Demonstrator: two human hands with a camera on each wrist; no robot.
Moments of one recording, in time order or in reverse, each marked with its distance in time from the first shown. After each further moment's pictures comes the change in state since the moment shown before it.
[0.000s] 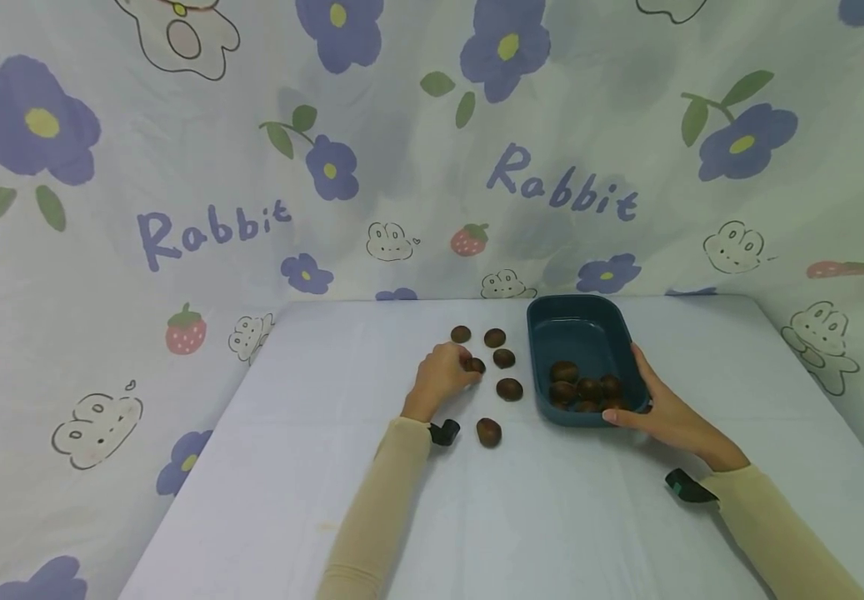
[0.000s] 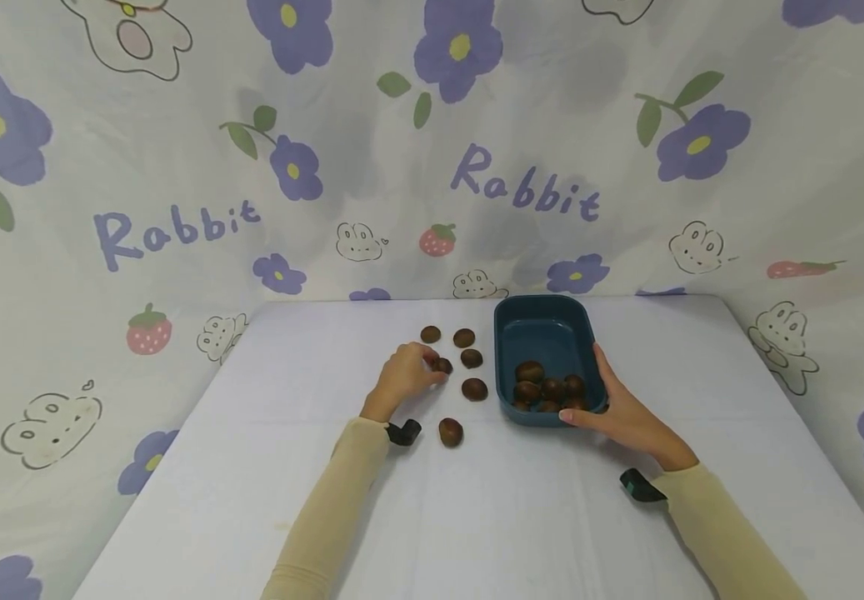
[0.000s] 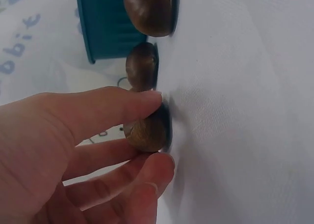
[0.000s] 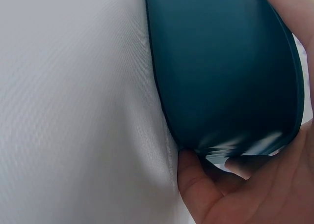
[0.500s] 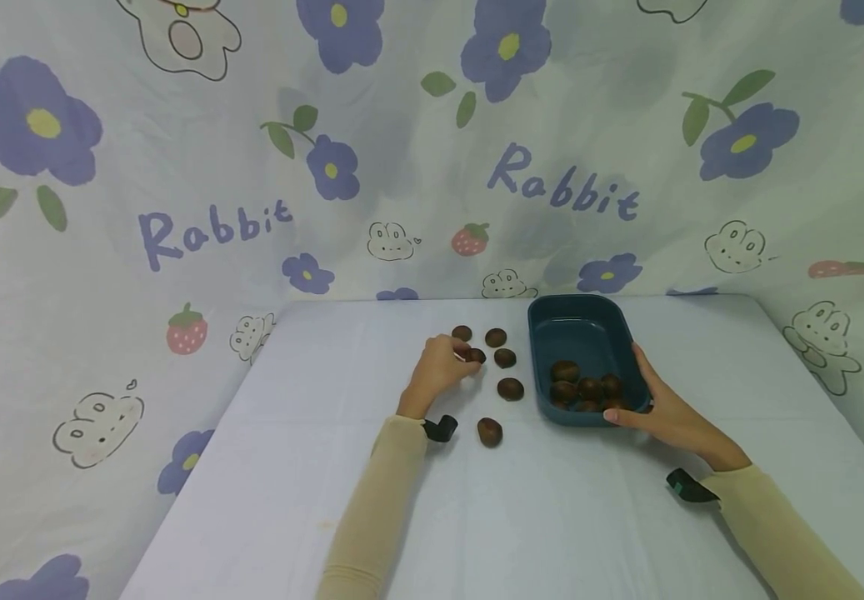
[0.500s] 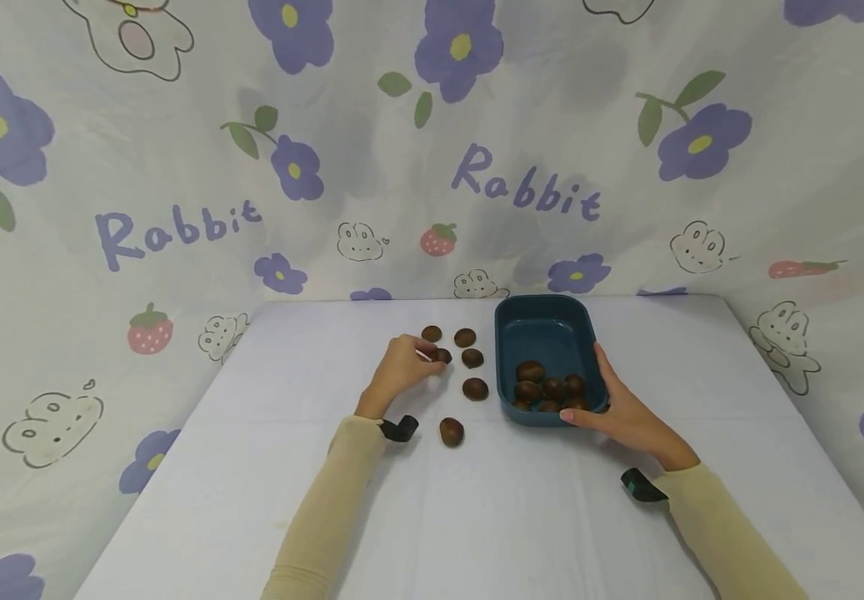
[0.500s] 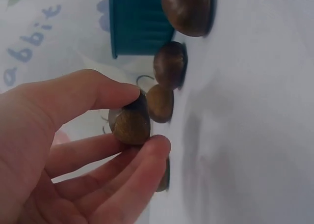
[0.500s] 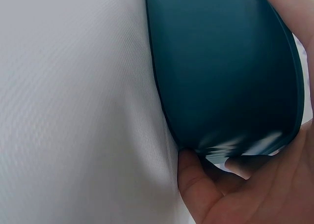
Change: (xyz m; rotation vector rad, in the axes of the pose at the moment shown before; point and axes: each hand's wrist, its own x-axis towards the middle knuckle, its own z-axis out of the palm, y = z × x) left_hand 0.000 0.000 -0.013 -0.208 0.032 0.005; right_hand 0.000 0.000 0.000 0.003 -0.003 0.012
